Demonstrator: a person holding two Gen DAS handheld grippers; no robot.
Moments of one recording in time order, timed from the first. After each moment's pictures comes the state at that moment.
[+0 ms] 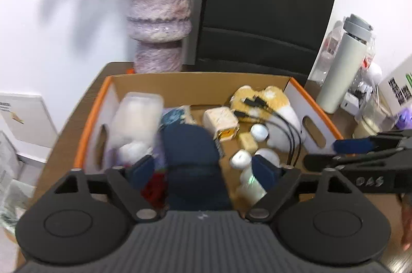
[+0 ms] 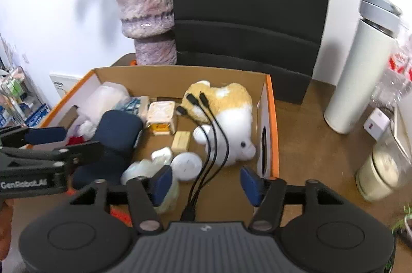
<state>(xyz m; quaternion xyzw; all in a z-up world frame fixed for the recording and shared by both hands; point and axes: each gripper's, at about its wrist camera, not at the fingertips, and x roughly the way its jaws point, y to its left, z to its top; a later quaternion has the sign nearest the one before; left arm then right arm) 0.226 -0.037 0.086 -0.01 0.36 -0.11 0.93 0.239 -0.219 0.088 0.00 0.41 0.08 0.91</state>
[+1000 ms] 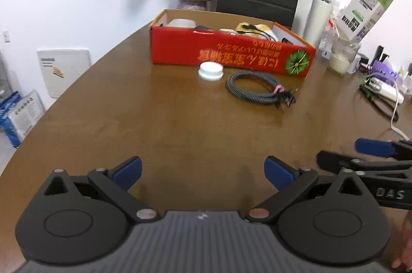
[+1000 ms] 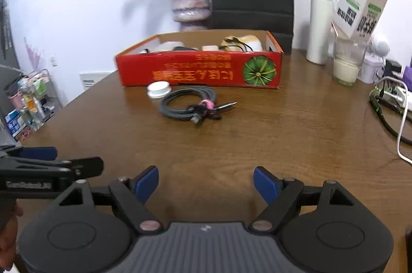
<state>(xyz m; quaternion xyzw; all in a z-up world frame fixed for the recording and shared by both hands) -0.054 -0.006 0.021 -0.03 0.34 -0.05 0.94 -0.054 -0.188 0.028 0.01 0.32 0.09 0.94</state>
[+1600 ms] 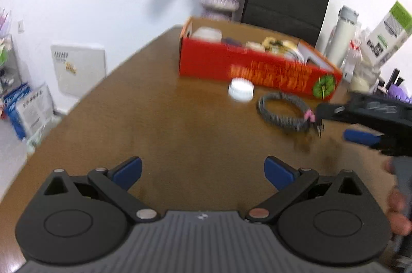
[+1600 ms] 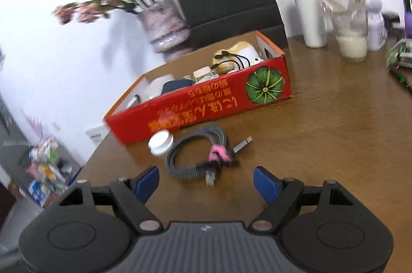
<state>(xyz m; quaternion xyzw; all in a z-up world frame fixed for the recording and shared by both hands) -0.015 0.028 0.028 -0.06 0.32 -0.03 0.94 0.037 -0.195 0.030 0.19 0.31 0.07 0.93</state>
